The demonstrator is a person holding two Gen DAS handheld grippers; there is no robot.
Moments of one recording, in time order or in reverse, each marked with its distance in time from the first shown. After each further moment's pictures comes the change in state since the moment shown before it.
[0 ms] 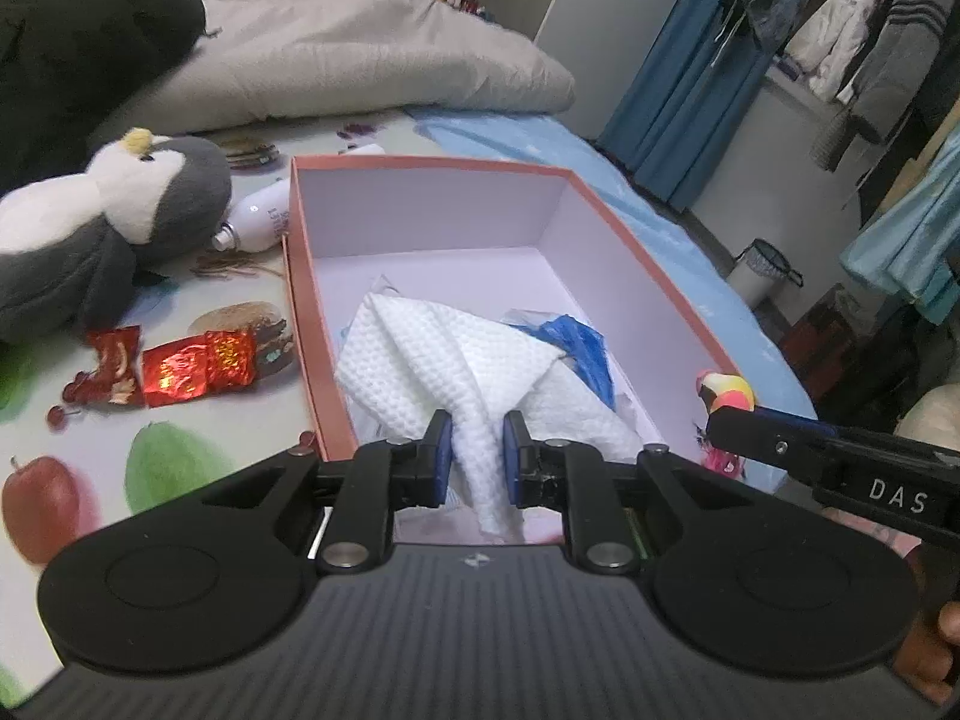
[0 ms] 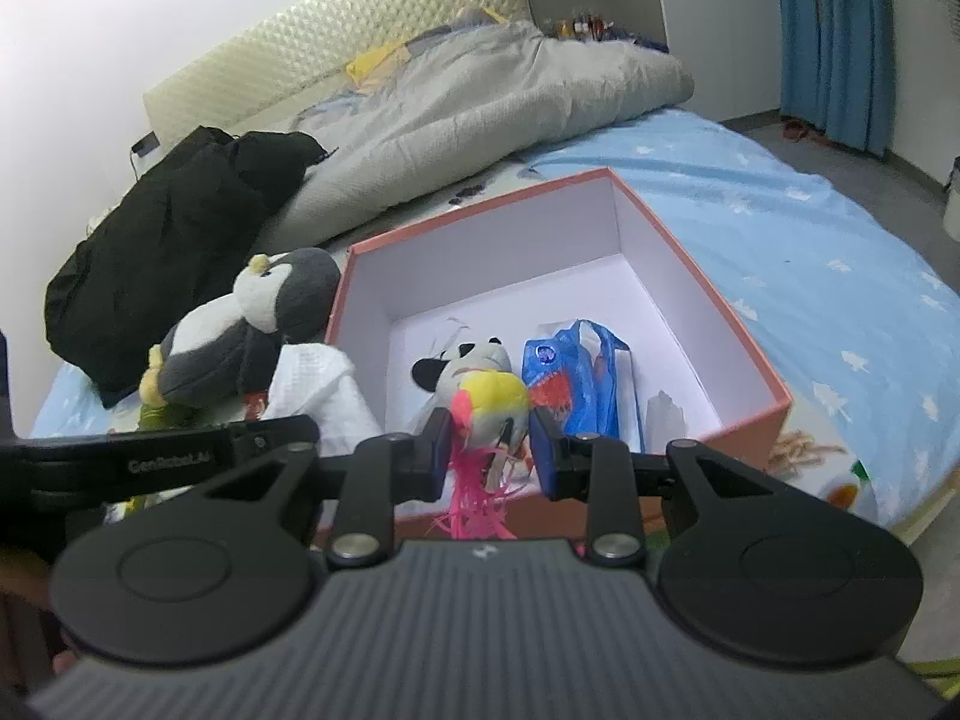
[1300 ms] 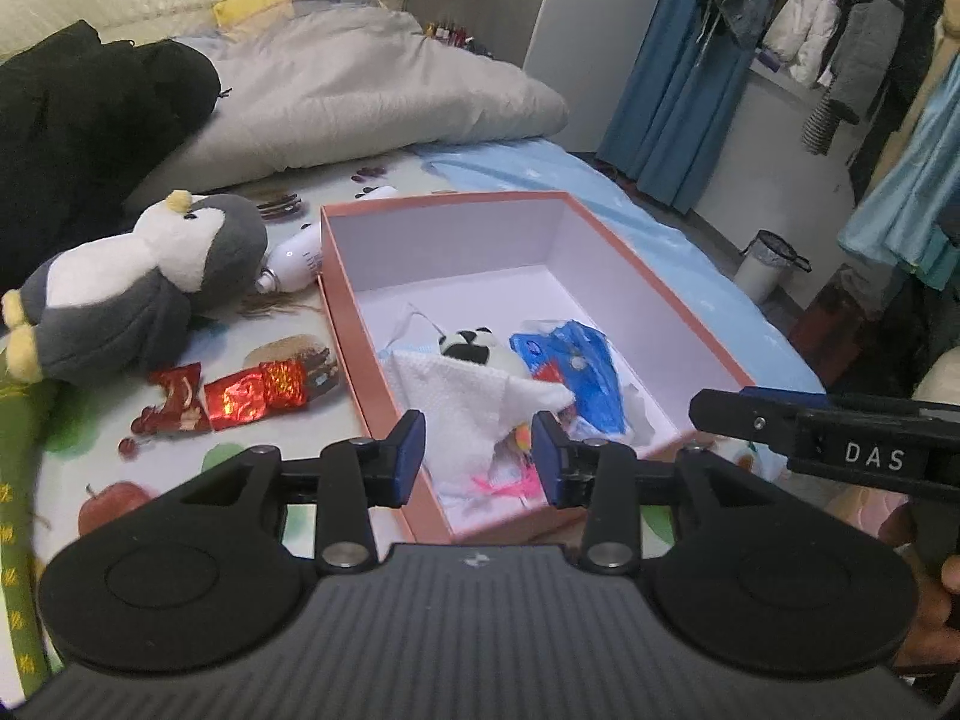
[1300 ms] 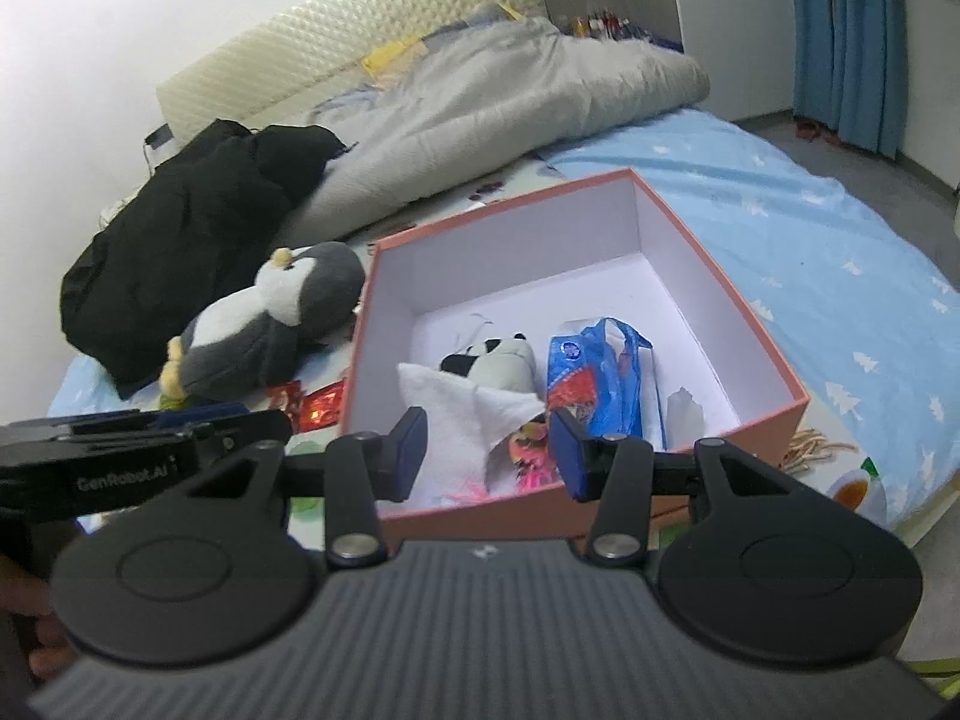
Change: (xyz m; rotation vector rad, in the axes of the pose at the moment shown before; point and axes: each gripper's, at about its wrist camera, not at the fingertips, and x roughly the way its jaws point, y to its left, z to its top) left arm -0.081 -0.004 -0.025 0.106 -0.072 0.041; right arm -0.037 0.029 -0.011 -0.025 -0.013 0.020
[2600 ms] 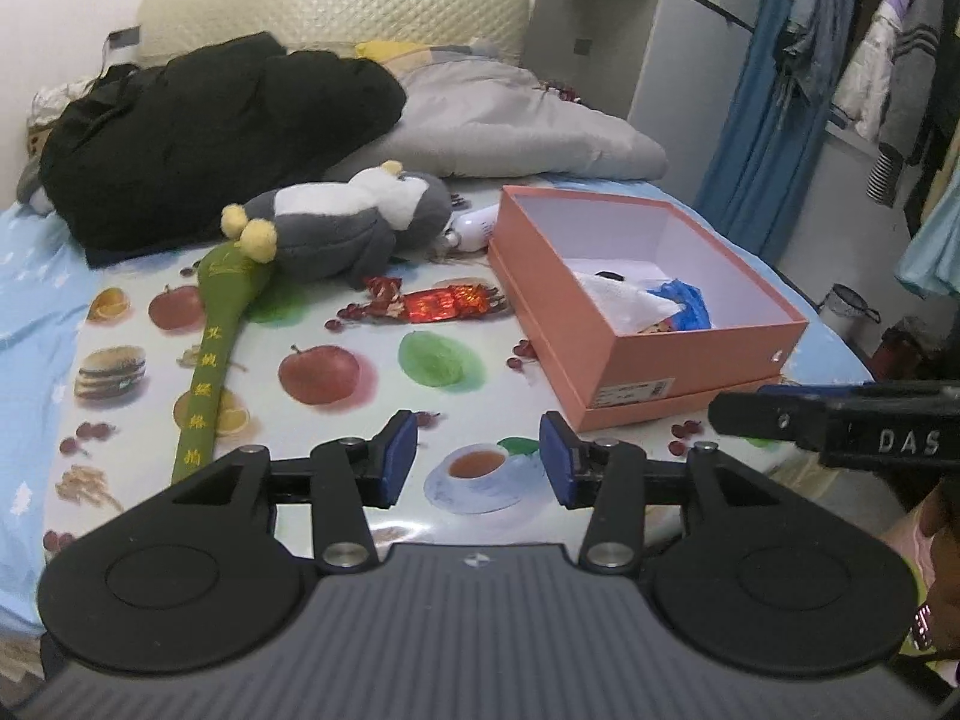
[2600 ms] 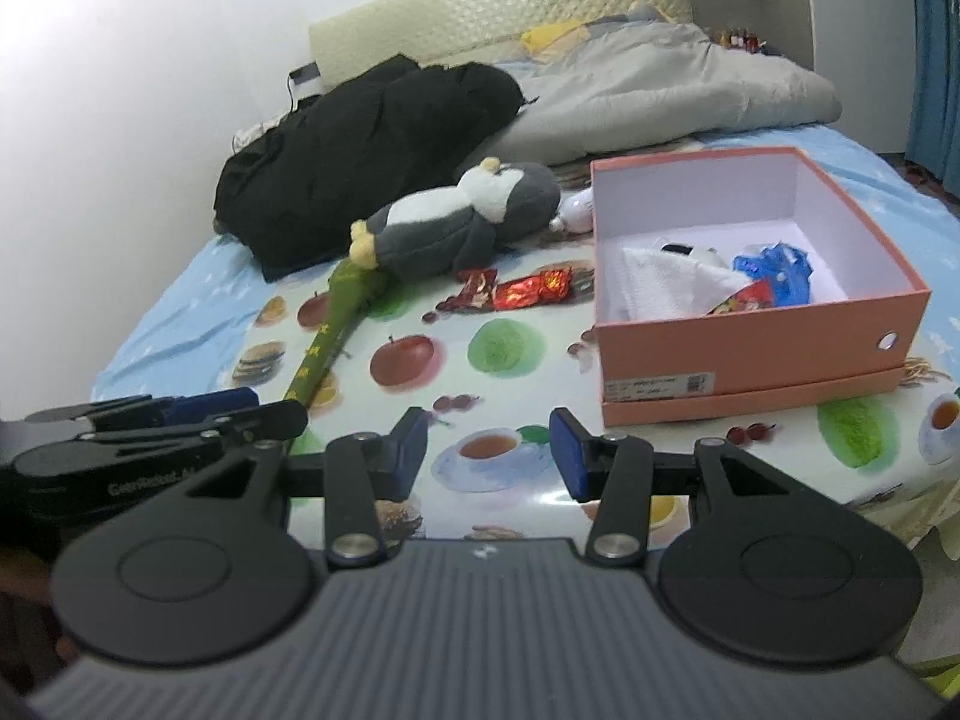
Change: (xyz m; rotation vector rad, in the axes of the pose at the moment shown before) left arm -0.165 0.063 -0.166 -0.096 -0.133 0.198; right arm -0.062 0.116 -0.115 -0.176 0.038 0.185
